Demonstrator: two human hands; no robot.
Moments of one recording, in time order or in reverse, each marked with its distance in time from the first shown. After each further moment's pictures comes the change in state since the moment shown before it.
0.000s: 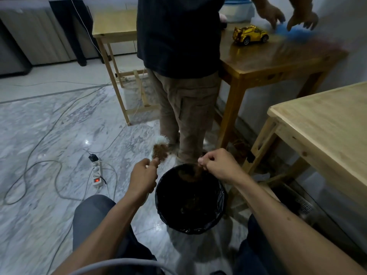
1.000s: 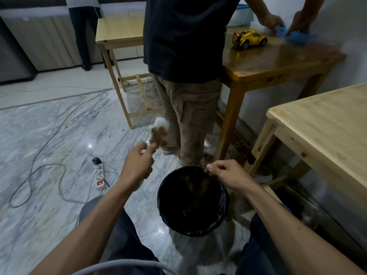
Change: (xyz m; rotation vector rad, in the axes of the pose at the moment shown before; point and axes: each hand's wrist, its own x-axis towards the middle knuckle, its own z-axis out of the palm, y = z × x) left_hand 0.007 0.042 -0.020 -0.028 -0.031 0.201; right_hand -0.014 0.030 -0.008 0.168 -0.066 0.021
